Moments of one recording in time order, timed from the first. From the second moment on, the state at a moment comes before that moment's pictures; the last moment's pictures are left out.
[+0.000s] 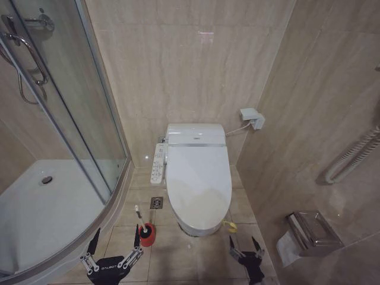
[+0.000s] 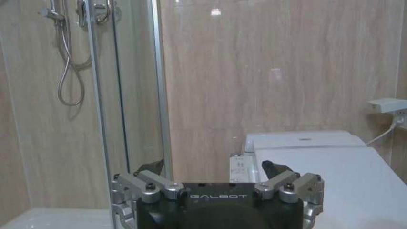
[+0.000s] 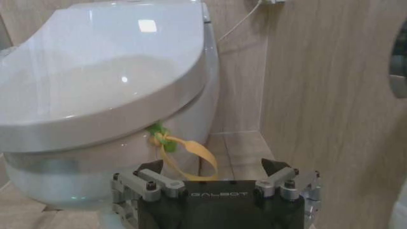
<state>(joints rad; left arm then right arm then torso) 2.13 -1.45 -0.35 -2.43 0.17 -0.27 -0.32 -1.56 1.50 0.57 1.57 0.13 0.27 0.00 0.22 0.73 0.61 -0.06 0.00</state>
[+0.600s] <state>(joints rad) 2.13 -1.45 -0.35 -2.43 0.17 -0.27 -0.32 -1.43 1.51 0.60 1.42 0.09 0.31 0.02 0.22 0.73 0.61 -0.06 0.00</state>
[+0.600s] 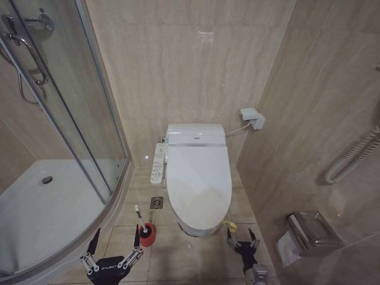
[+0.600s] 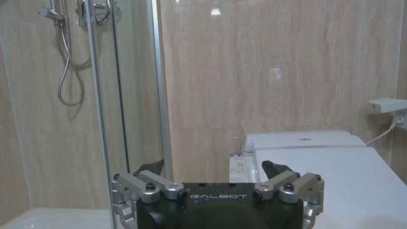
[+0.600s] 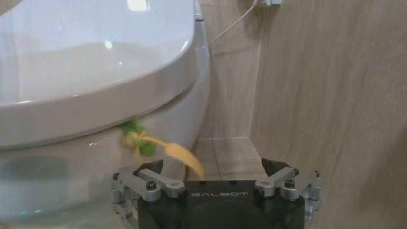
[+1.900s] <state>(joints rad) 2.13 -1.45 -0.35 -2.43 0.17 -0.27 -0.32 -1.35 1.49 0.61 1.34 0.17 0.34 0.04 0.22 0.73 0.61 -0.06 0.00</state>
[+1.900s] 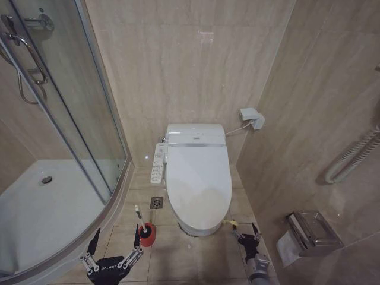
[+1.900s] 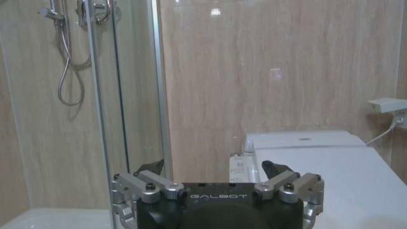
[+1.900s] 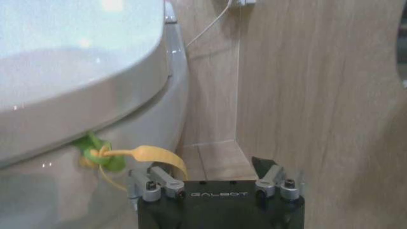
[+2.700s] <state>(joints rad) 2.13 -1.45 -0.35 -2.43 0.17 -0.27 -0.32 -1.42 1.48 0.64 1.52 0.20 0.35 0.01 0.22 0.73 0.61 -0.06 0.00</state>
